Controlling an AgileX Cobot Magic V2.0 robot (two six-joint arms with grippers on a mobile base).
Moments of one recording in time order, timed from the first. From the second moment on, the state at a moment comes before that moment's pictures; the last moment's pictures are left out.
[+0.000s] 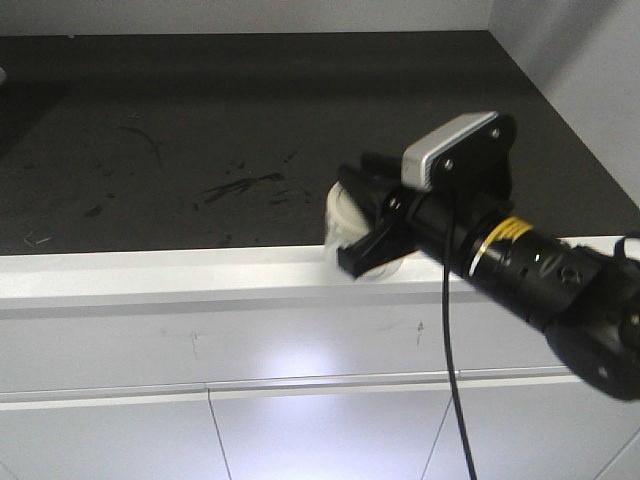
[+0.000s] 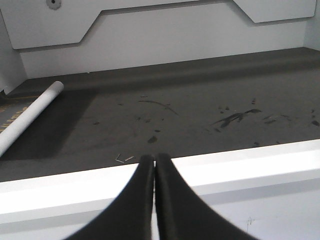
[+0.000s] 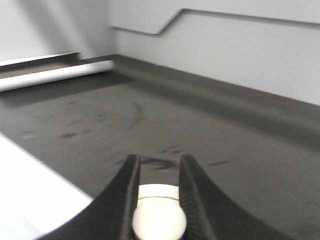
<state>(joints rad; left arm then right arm) -0.02 0.14 -0.32 0.03 0.36 -0.01 0.52 1.40 -0.74 -0.36 -0.55 0.20</state>
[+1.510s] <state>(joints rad) -0.02 0.14 -0.32 0.03 0.36 -0.01 0.82 1.27 -0.68 -0.37 -0.54 0.21</state>
